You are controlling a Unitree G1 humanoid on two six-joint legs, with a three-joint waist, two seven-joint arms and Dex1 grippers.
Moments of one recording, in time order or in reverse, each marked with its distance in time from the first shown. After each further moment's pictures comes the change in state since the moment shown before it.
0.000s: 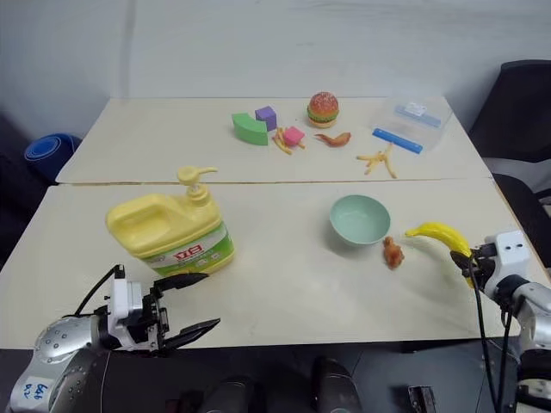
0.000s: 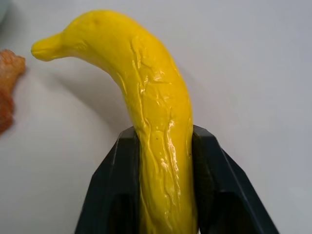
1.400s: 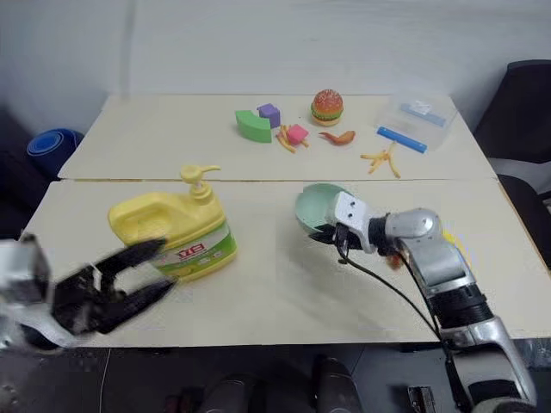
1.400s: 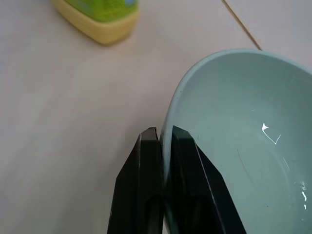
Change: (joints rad) left arm -0.023 0.159 0.385 -0.390 -0.763 0.344 0.376; right arm -0.381 0.118 0.592 -0.655 -0.105 0.210 0.410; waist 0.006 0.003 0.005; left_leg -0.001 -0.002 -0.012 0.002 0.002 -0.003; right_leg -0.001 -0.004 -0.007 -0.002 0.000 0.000
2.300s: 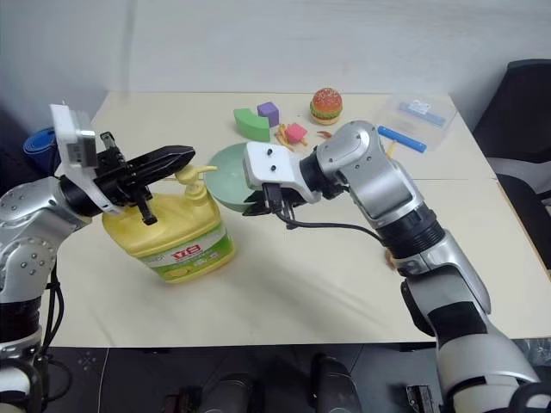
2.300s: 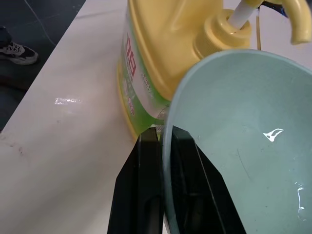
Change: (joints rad) left arm -0.723 0.064 -0.349 0.496 0.461 0.158 -0.070; right arm -0.461 0.177 0.201 0.083 -0.035 0.105 0.201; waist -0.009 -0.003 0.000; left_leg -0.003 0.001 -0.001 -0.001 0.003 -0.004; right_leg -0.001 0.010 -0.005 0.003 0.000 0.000
